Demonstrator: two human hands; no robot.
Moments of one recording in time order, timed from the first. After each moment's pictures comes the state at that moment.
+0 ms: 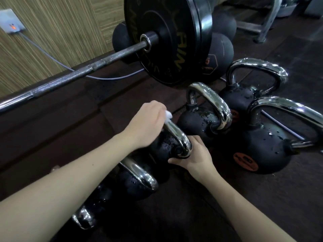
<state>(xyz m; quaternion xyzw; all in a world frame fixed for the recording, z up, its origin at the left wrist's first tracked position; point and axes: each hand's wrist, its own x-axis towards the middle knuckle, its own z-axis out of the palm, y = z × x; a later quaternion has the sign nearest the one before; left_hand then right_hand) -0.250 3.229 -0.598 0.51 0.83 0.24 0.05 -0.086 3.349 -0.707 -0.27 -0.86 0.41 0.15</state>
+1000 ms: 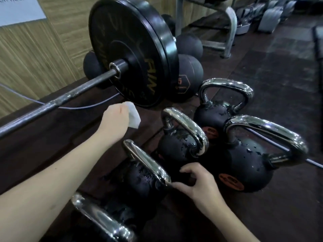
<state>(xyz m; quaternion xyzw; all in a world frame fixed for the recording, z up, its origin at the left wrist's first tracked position) -0.316 3.297 -0.565 0.26 0.89 0.37 0.07 -0.048 3.383 -0.713 -0.30 -0.82 0.43 0.22</state>
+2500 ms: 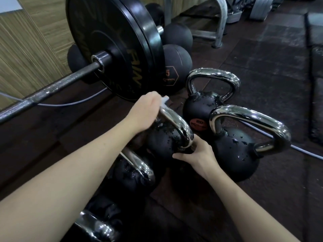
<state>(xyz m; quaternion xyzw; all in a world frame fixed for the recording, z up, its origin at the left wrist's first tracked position) -0.273 3.389 -0.596 0.58 0.79 0.22 -0.01 -0.062 3.460 -0.712 -0.40 -0.75 0.50 0.17</state>
